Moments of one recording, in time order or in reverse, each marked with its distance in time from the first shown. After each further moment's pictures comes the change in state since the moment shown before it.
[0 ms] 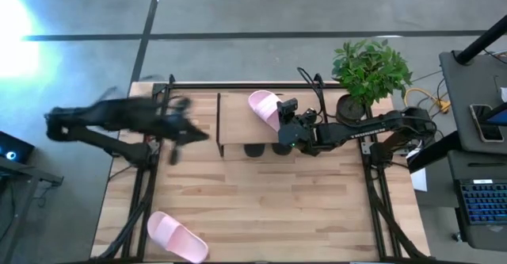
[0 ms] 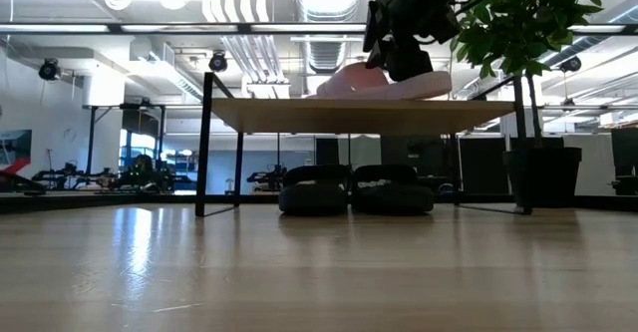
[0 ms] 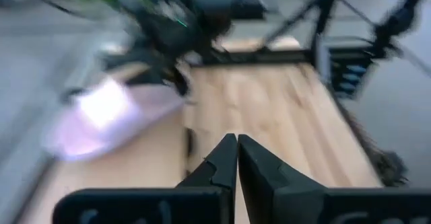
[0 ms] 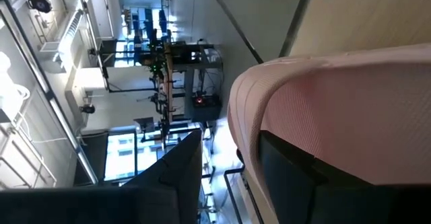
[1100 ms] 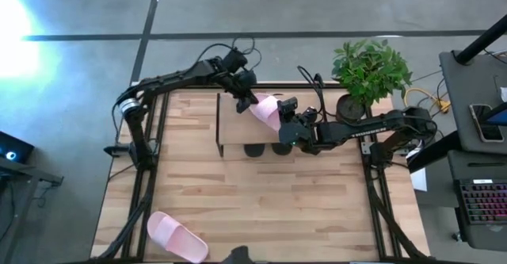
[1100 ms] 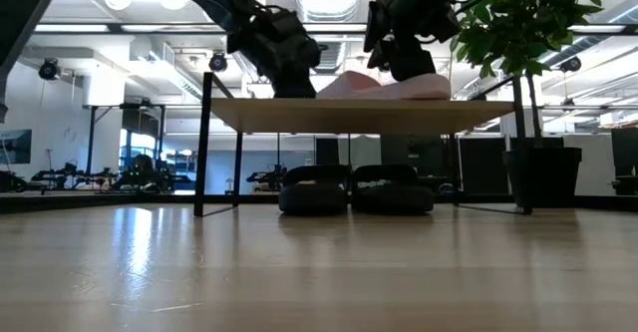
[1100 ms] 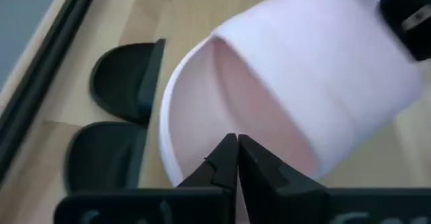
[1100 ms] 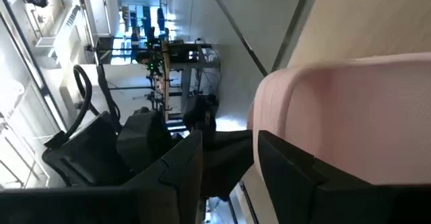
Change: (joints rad) left arm 0.697 0.817 0.328 0.082 0.573 0.233; right arm -0.005 -0.008 0.000 -0.016 -0.015 -0.025
